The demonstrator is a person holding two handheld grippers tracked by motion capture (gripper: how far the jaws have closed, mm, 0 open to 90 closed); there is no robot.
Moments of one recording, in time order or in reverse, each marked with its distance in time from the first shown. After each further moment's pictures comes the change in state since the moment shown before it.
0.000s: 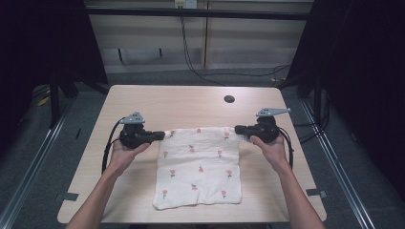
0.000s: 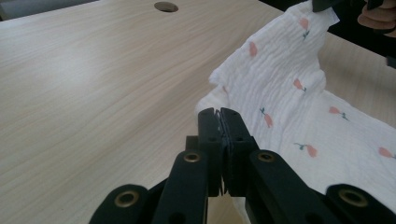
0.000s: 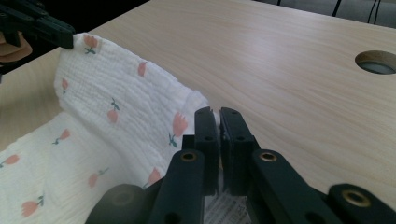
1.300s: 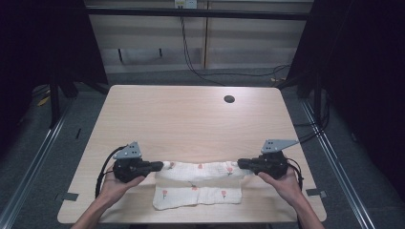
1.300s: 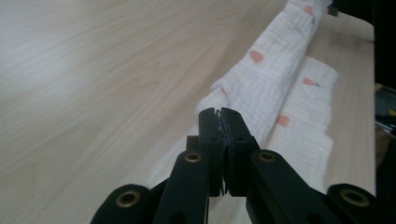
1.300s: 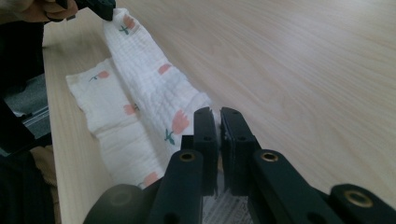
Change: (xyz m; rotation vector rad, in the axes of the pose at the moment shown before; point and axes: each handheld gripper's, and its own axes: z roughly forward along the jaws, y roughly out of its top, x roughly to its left) left arm -0.067 -0.053 -0.026 0.079 -0.087 0.092; right arm 0.070 -0.054 -0.046 0.090 0.114 -0.113
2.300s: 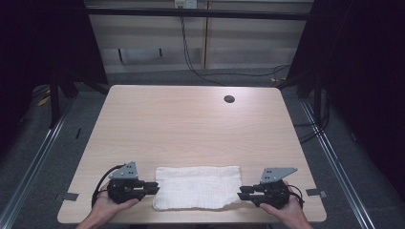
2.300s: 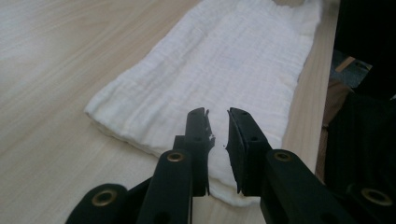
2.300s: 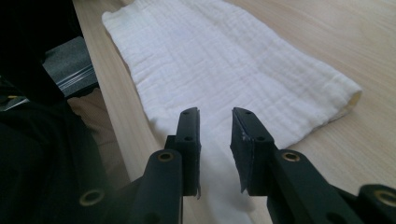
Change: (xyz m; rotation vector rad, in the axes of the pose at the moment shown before) left arm -0.021 -0.032 -0.010 0.073 -0.062 -0.024; right arm 0.045 -0.049 -0.003 0.095 0.051 0.005
